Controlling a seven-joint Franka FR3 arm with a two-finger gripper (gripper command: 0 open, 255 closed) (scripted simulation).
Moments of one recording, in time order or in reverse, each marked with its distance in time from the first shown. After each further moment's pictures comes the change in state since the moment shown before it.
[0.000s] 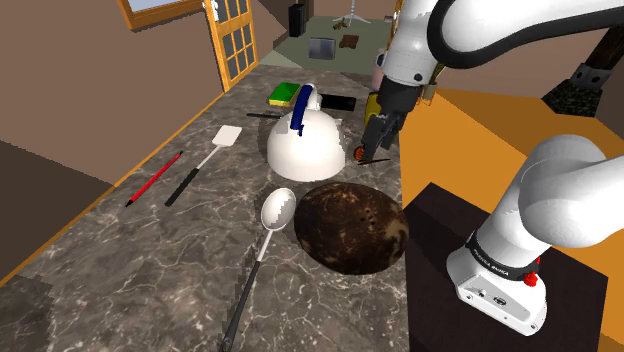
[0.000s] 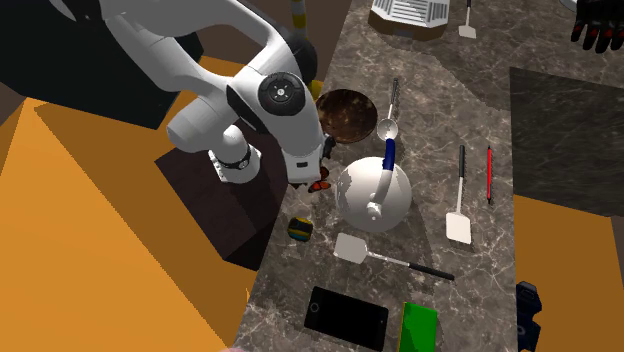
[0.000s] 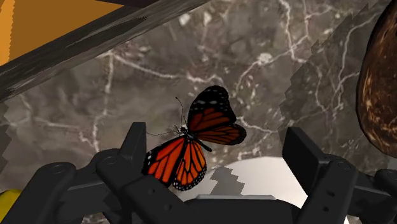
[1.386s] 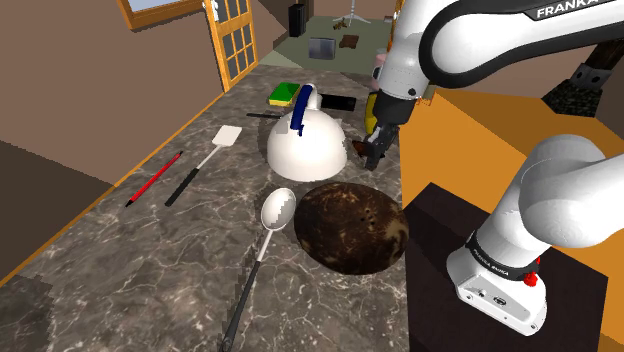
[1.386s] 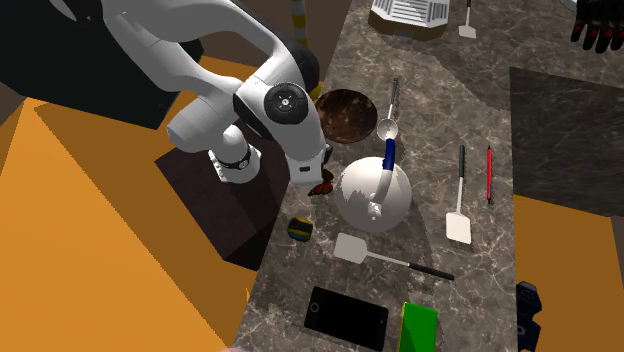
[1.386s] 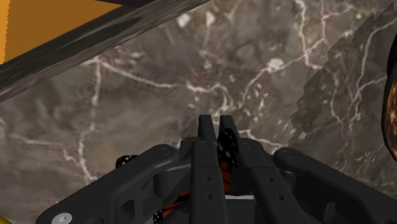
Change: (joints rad) arm 0.010 0.027 0.014 -0.047 0.019 0.076 -0.004
